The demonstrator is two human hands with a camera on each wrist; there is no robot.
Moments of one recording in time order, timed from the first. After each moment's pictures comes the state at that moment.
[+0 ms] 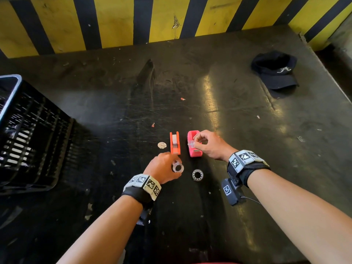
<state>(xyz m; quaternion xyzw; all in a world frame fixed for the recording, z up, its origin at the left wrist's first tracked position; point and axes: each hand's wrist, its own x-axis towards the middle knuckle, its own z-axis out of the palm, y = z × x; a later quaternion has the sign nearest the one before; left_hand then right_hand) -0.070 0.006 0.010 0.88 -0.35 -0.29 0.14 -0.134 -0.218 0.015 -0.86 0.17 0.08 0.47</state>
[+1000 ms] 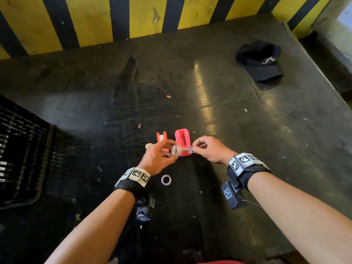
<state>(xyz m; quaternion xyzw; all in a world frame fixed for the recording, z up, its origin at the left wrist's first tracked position) -0.055 -0.025 0.002 0.80 -0.26 -0.32 0.43 -0.165 -0.239 0.005 -0.83 0.23 0.11 0.49</state>
